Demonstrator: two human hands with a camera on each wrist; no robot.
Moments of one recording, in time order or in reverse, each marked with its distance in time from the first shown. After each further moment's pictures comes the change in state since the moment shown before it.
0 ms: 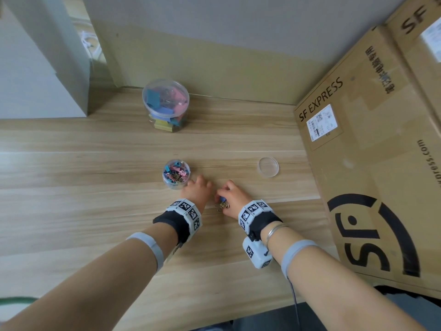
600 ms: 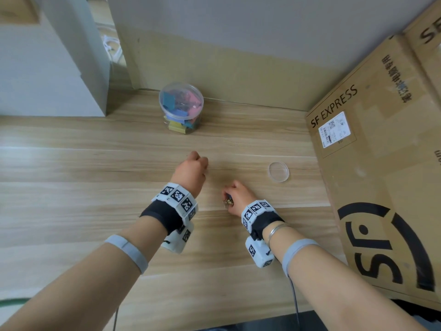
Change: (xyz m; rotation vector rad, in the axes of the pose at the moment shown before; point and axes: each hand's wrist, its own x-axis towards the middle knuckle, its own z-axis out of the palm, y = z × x) left_hand -0.001 -0.046 -0.032 -0.381 0.439 -0.004; right_hand 0.013 -0.011 -0.001 0.009 0.077 0.016
